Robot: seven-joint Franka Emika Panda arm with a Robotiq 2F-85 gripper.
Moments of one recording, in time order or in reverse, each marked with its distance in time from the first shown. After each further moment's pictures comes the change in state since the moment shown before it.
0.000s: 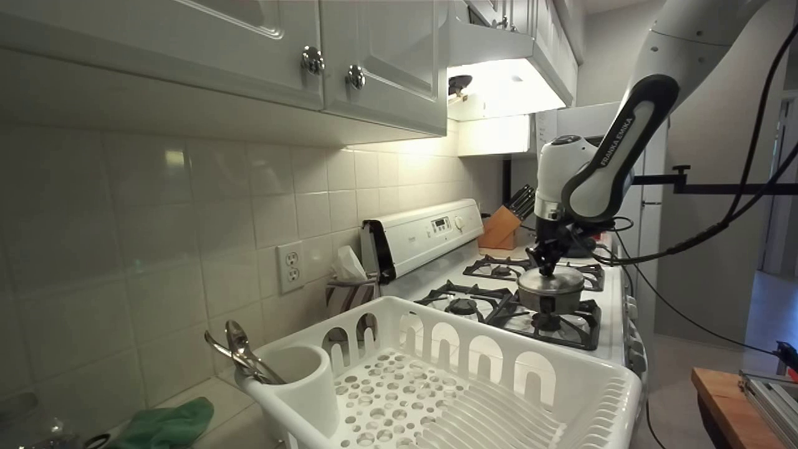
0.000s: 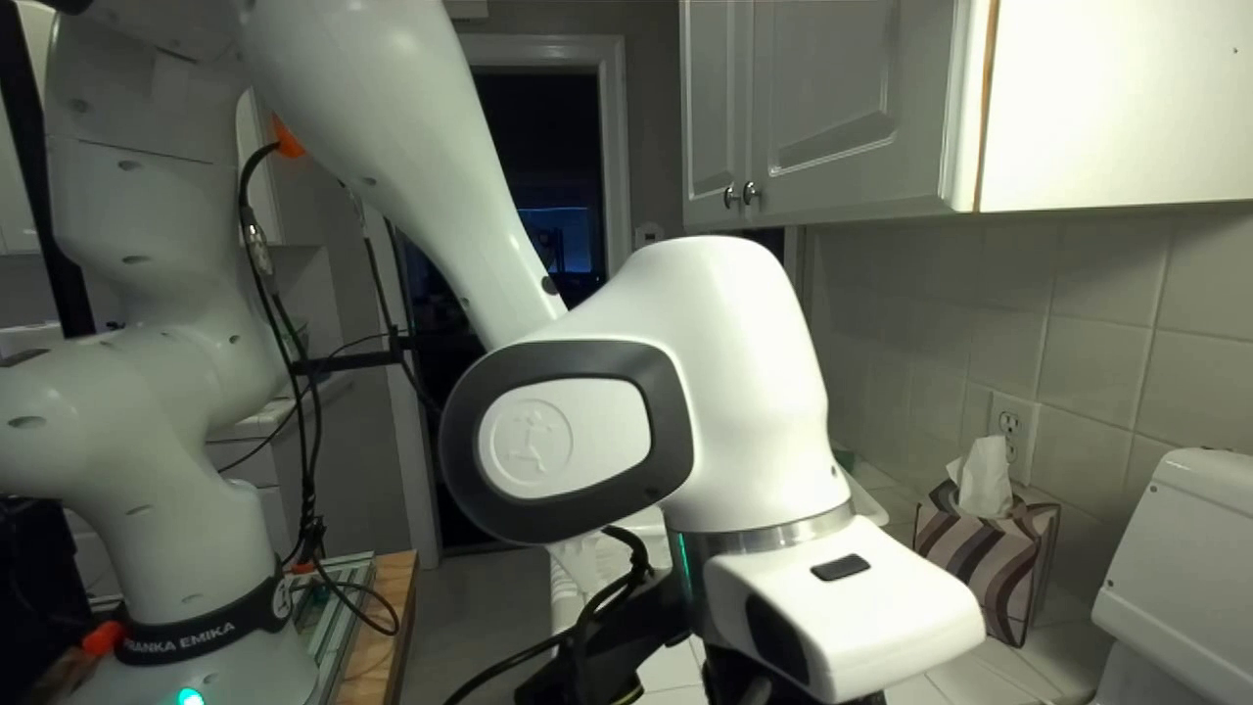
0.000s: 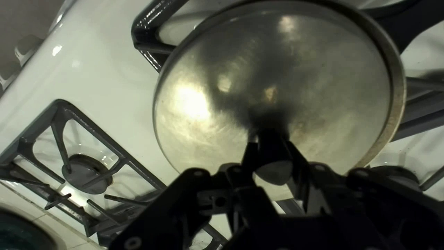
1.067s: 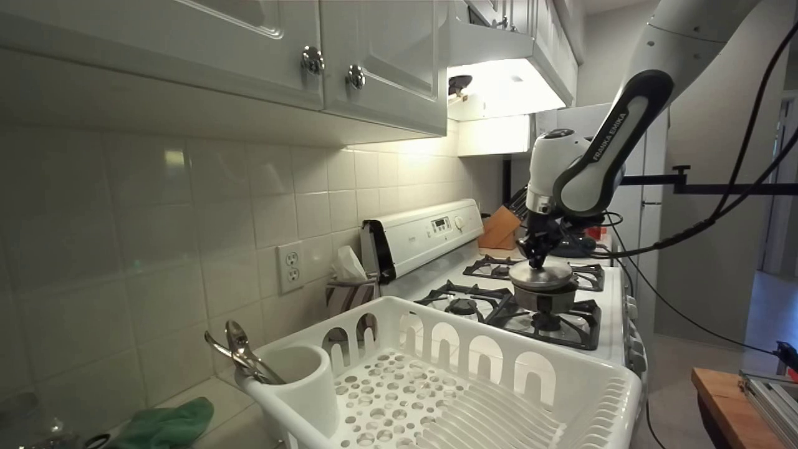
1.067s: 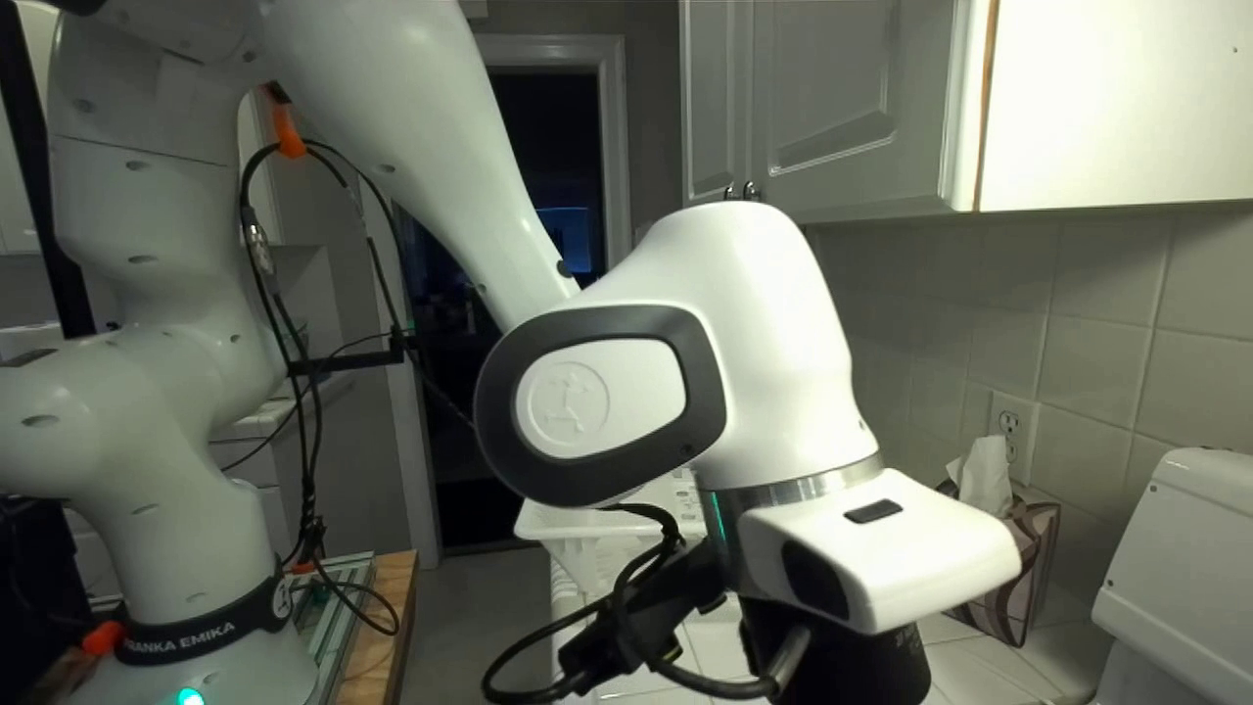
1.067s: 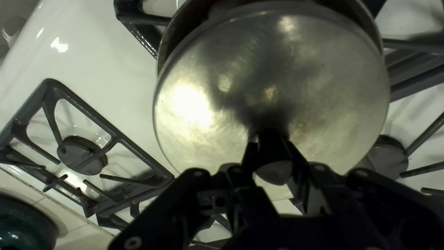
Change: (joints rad) arm 0.058 -0.003 -0.030 0.036 0.015 -0.004 0.034
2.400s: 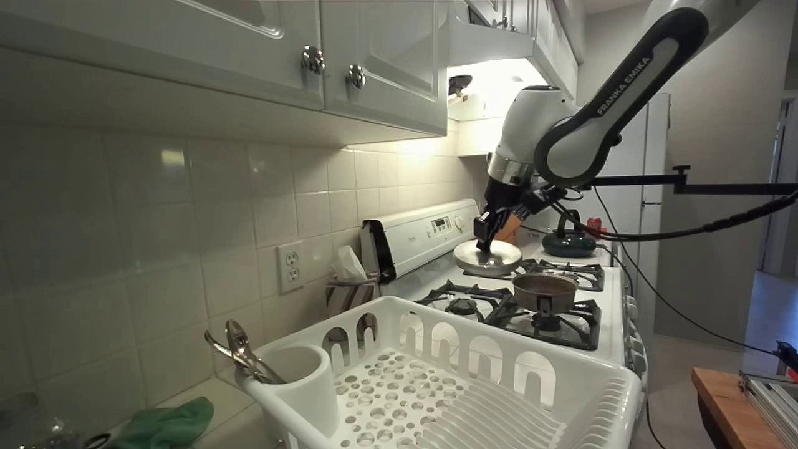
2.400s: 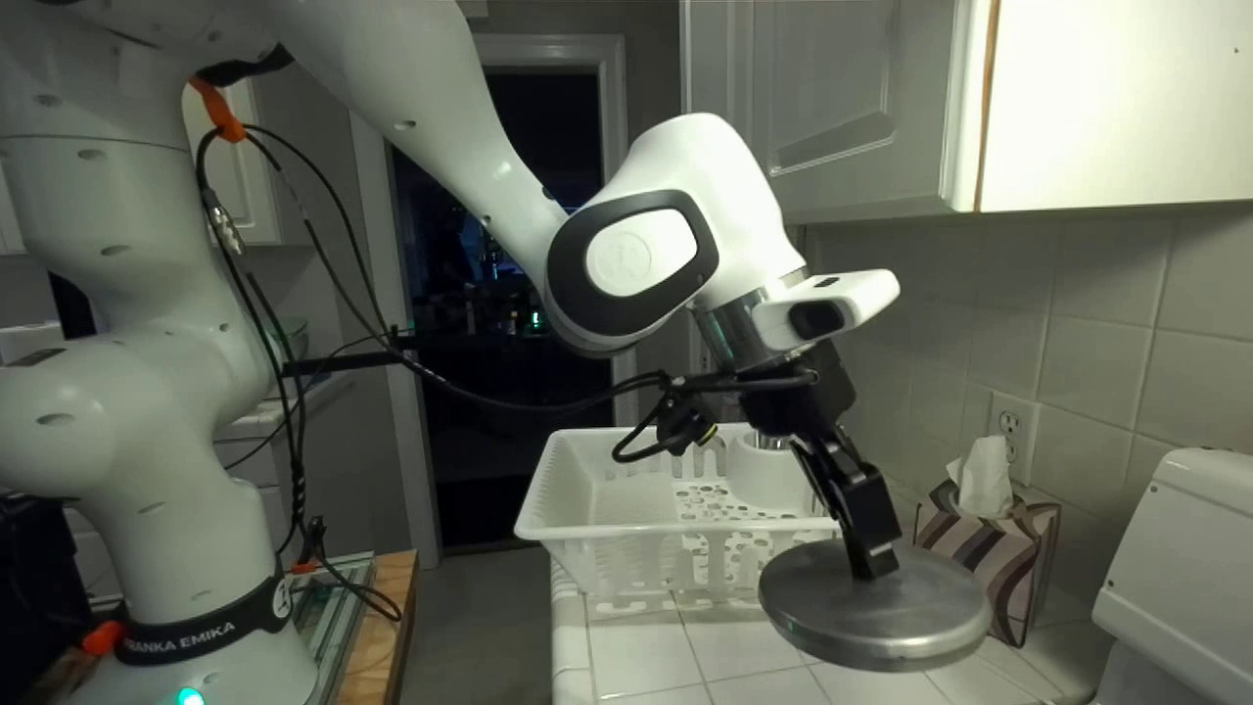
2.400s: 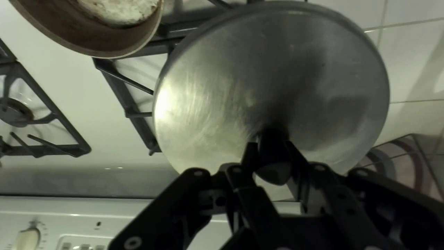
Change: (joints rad) arm 0.060 -0.196 0.251 -0.054 0.063 -0.012 -0.256
